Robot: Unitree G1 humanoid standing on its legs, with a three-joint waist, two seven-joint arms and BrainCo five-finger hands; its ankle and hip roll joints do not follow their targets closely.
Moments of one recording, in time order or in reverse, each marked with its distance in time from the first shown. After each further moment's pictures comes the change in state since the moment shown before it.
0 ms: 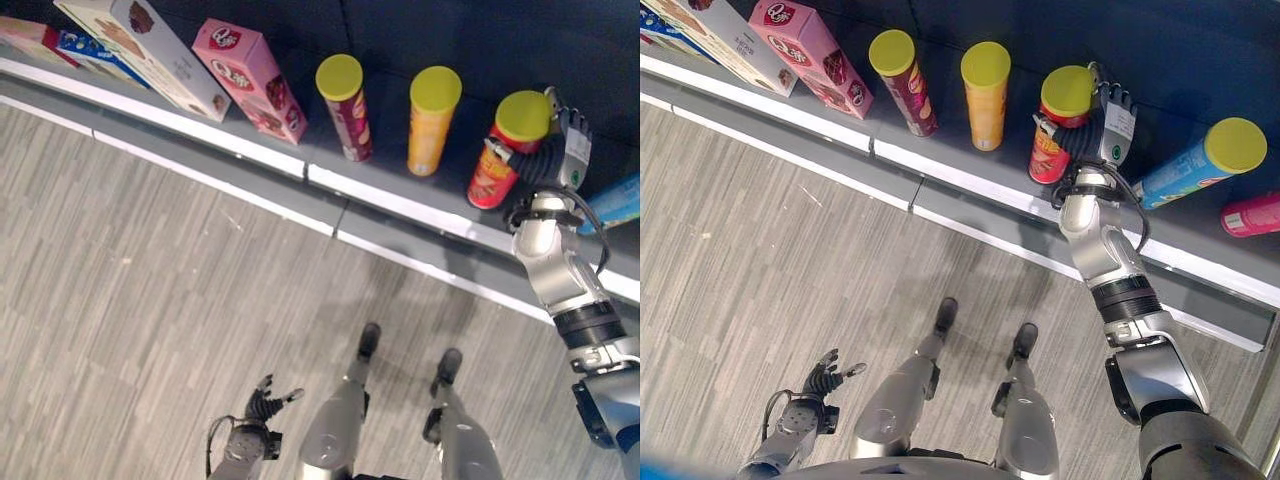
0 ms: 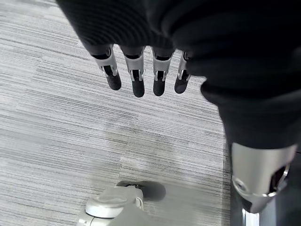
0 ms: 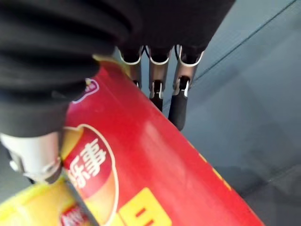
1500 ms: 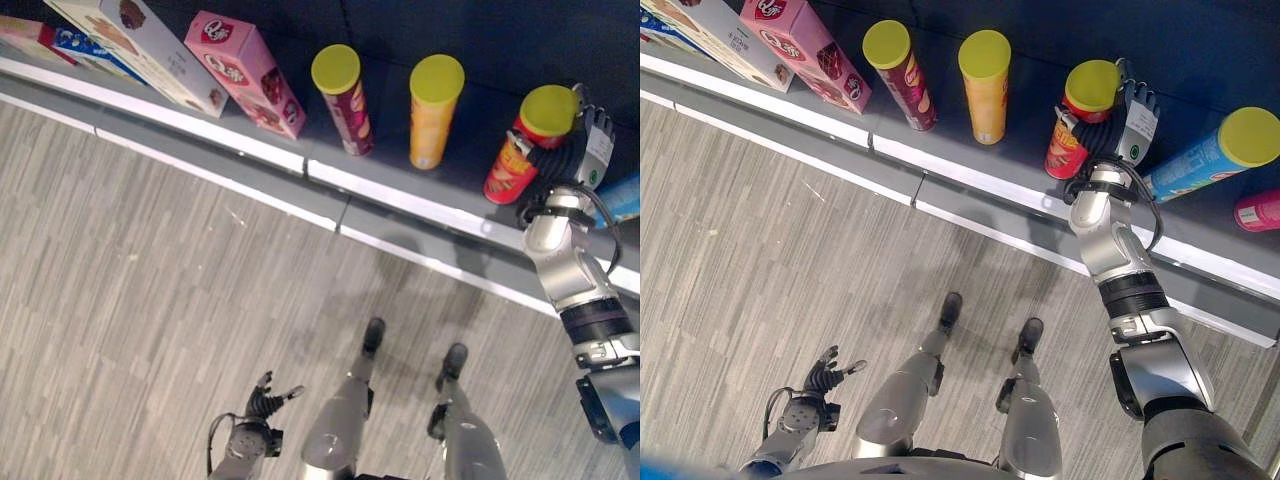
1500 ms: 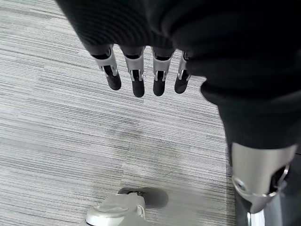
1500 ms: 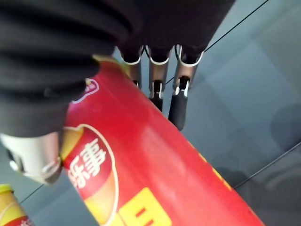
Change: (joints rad) left arm -0.008 0.000 -0.008 0.002 0.000 -0.014 0.020; right arm -0.022 -0.021 -0.022 0.038 0.033 0.005 -0.067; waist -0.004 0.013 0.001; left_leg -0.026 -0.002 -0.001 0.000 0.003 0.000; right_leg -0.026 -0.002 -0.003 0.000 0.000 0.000
